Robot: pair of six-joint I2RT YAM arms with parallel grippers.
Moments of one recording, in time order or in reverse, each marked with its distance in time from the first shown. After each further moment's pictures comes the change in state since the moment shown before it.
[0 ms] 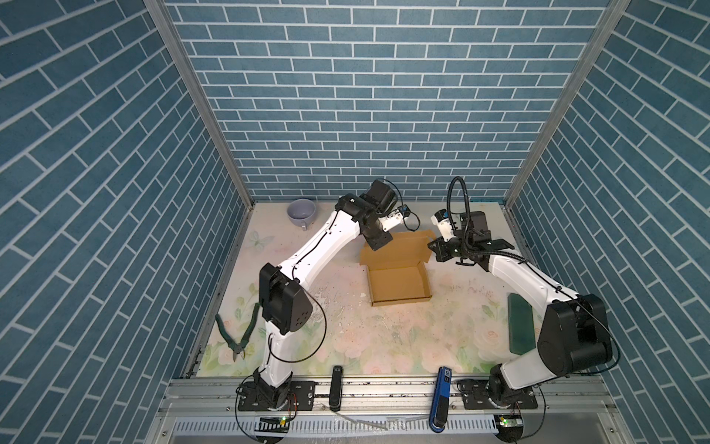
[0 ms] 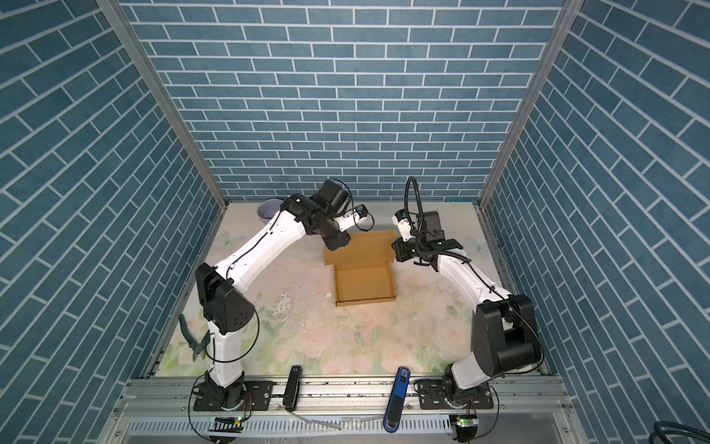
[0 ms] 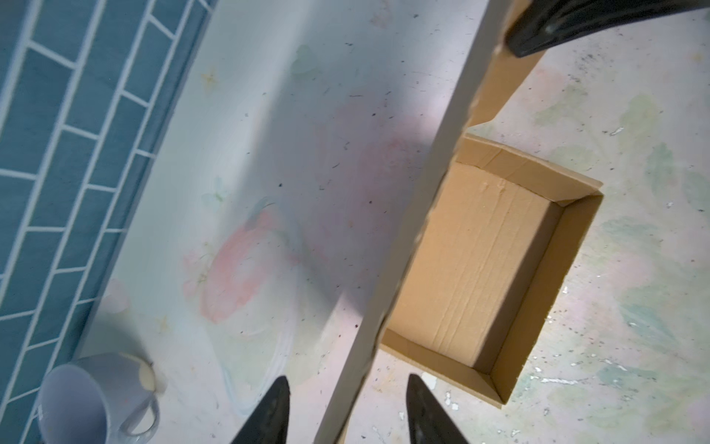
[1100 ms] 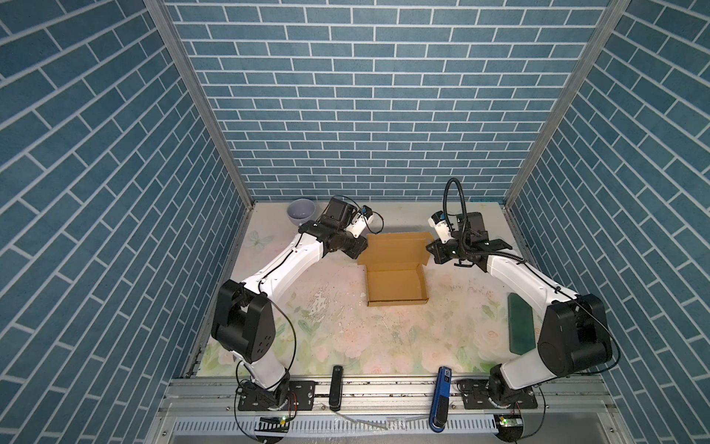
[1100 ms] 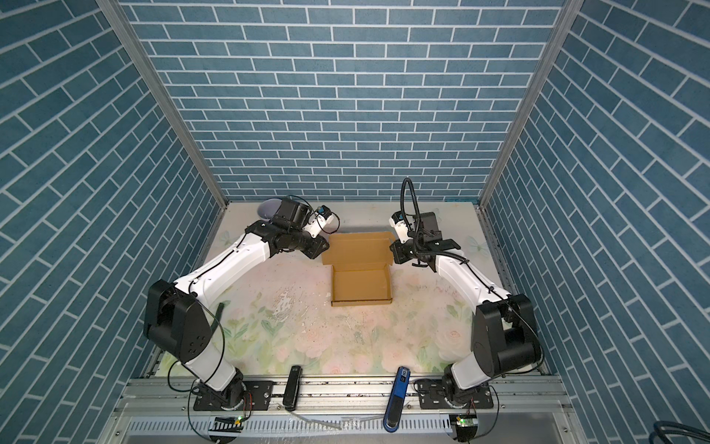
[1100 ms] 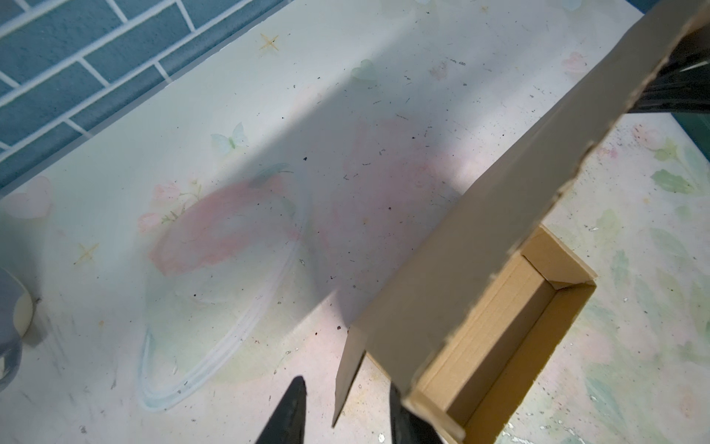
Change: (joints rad) left arm 0.171 -0.303 -0.636 0.507 0.220 -0.260; right arm 0.024 -0.001 0.000 -0.026 0.019 -0.011
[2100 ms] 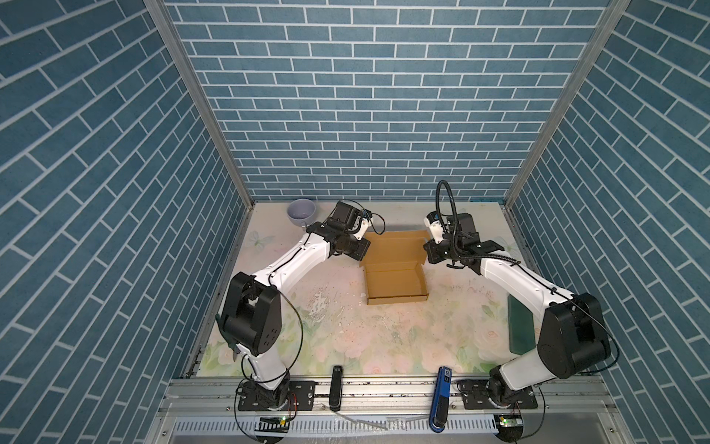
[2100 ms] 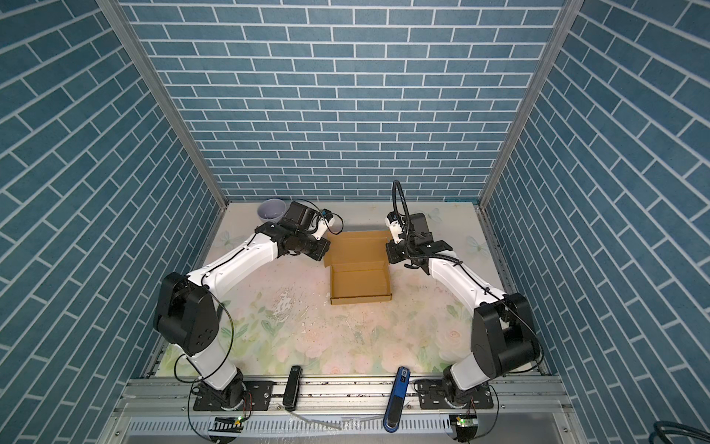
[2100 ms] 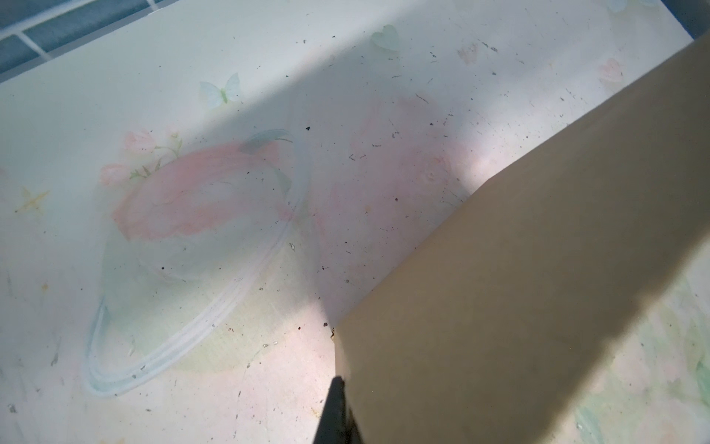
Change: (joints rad) left arm -0.027 0.059 -0.005 0.012 -0.037 -0.162; right arm 0.093 0.003 0.001 0.031 0.191 0.087
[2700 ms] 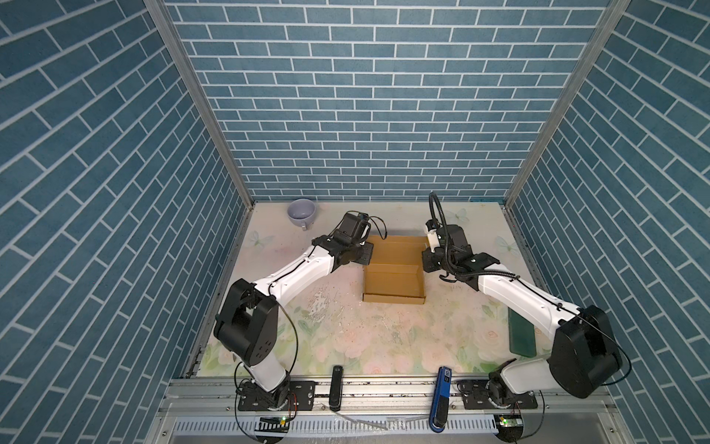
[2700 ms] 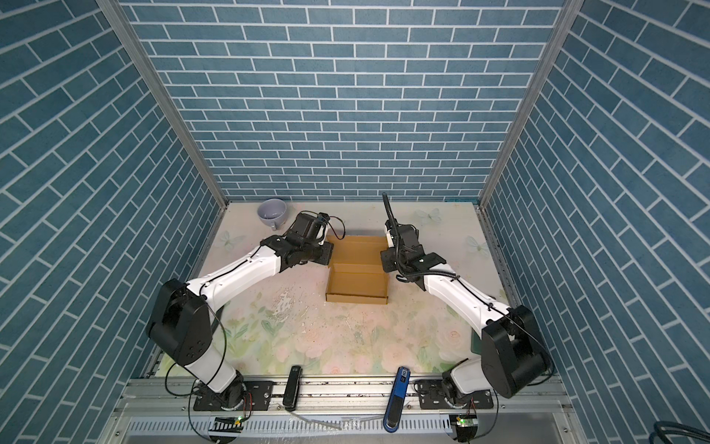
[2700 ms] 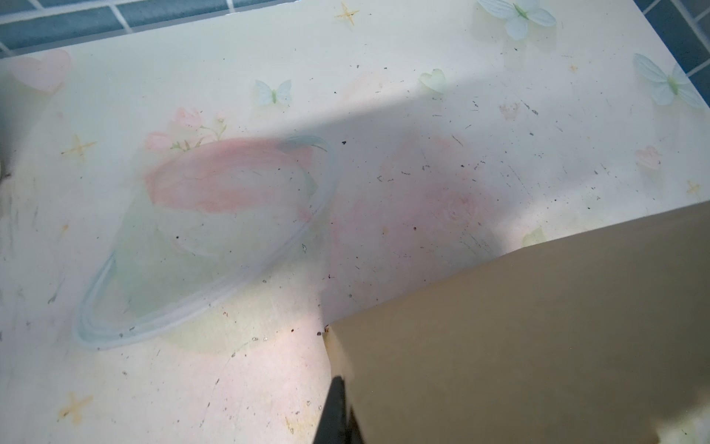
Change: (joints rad) left arm -0.092 -0.085 -0.168 0.177 -0.192 -0.254; right arm 0.141 -0.119 -0.124 0.039 0.249 0.154
